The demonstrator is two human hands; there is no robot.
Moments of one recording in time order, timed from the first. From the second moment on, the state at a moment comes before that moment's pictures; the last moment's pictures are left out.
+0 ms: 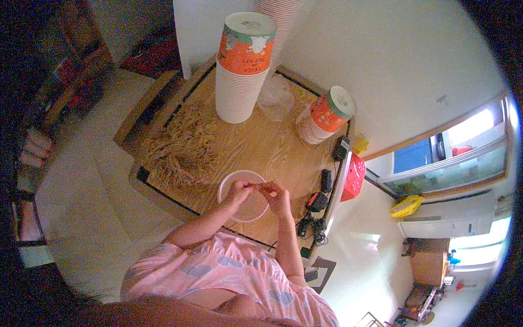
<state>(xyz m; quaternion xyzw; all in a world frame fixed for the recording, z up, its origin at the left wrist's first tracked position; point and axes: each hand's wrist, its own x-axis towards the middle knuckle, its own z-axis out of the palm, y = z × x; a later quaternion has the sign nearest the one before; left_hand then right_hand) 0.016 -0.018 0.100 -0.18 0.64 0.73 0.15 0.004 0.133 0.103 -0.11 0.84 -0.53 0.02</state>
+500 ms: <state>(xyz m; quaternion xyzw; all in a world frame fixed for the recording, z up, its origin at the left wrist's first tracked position) 0.015 -0.008 0.079 -0.03 0.68 0.73 0.02 0.005 0.134 0.103 -0.09 0.88 -0.47 0.03</state>
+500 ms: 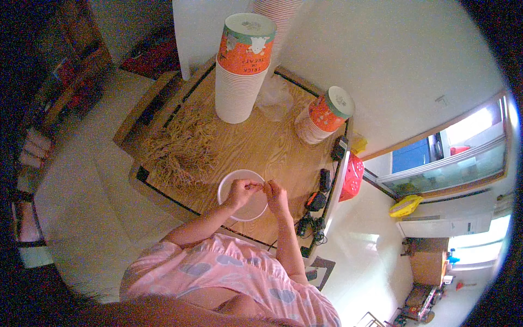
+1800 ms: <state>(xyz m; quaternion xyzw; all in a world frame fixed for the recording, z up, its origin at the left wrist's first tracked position) -0.003 0.012 0.021 -0.18 0.72 0.67 0.06 -0.018 0.160 0.023 0.13 0.62 -0.73 0.24</state>
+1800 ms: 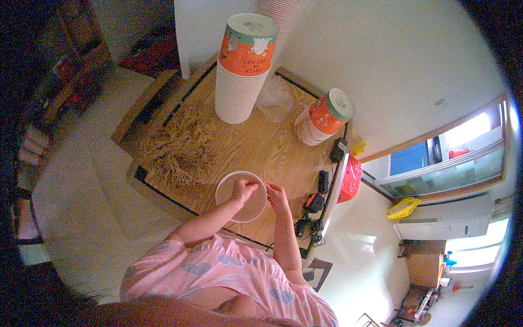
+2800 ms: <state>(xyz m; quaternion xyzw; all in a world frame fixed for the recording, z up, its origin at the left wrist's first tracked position) -0.058 -0.014 0.081 0.26 0.90 0.28 0.22 -0.024 0.149 0.072 -0.02 0.83 -0.56 0.00</state>
